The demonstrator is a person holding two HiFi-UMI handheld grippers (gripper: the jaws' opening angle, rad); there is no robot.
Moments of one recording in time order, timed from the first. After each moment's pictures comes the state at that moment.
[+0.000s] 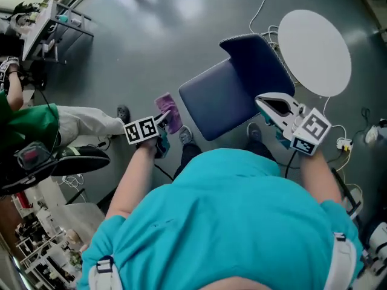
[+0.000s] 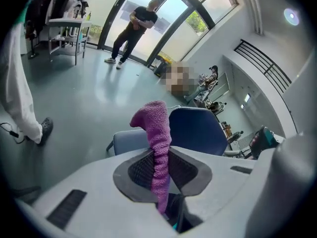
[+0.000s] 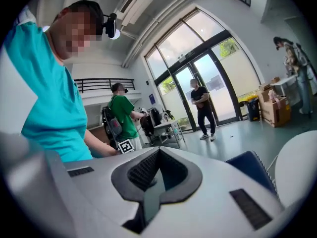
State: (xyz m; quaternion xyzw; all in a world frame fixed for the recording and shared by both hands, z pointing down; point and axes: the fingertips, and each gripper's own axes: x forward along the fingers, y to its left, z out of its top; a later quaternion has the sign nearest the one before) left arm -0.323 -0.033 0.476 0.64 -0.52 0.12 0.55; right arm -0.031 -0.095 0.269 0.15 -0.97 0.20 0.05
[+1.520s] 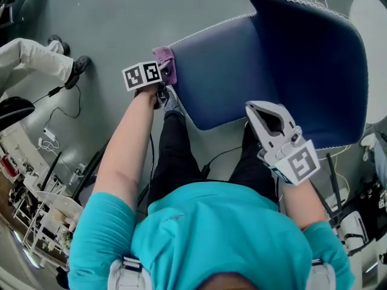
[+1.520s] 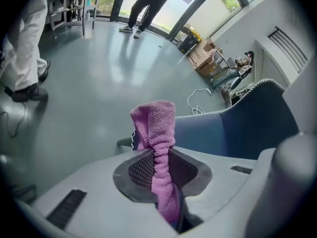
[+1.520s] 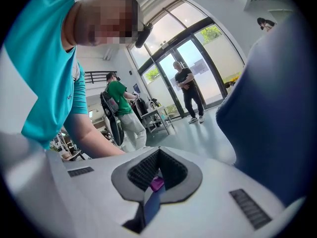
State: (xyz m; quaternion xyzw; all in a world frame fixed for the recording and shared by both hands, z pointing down) left arm -0.327 -0.139 0.825 0.55 -0.51 0.21 0.63; right arm -0.093 -0.141 0.519 0.21 -0.94 0.25 0.10
